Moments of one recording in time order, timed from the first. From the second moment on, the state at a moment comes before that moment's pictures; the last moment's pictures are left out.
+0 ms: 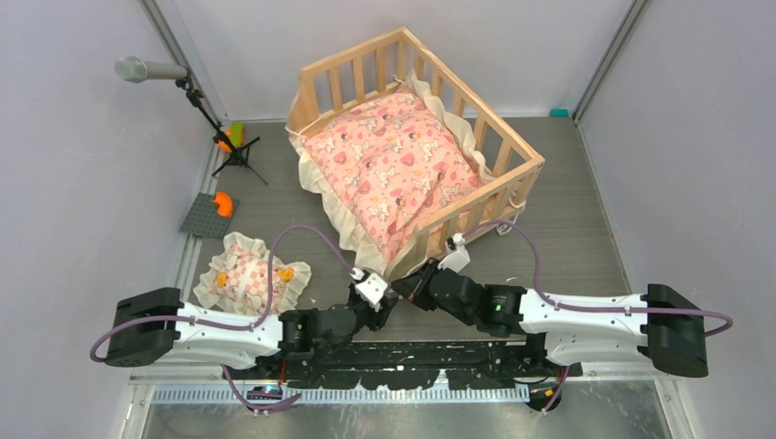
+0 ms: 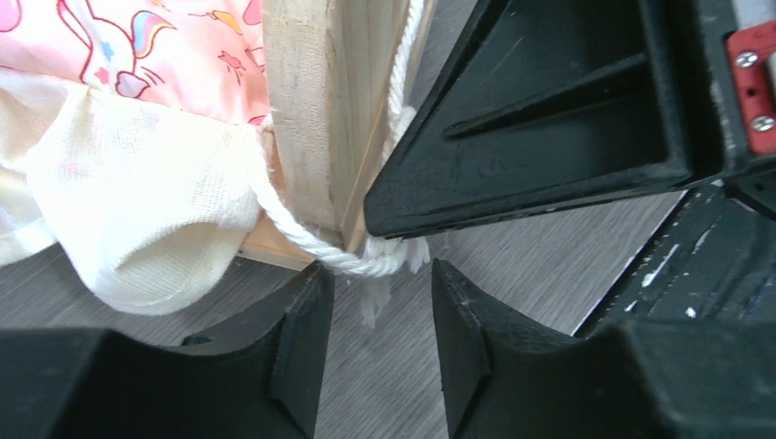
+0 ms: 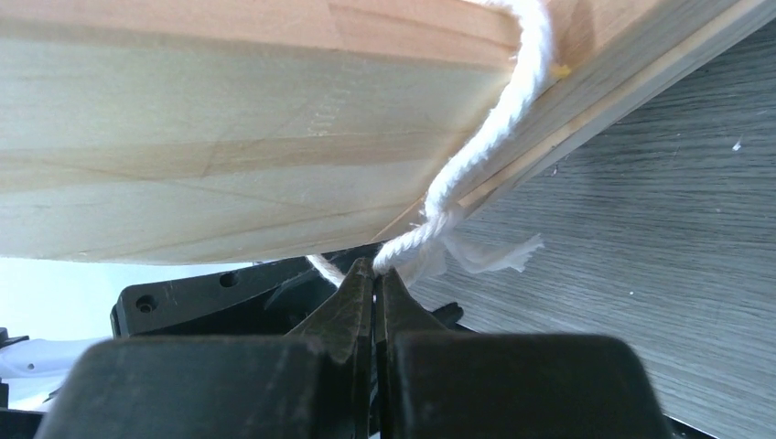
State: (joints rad) left arm -1.43 1.02 0.27 0.46 -0.65 -0.19; right arm 1.25 1.05 0.52 0.02 0.42 1.43
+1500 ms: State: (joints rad) left arm -1.43 1.07 0.29 0.47 -0.71 -0.27; right arm 1.25 0.67 0.18 0.06 0.45 1.00
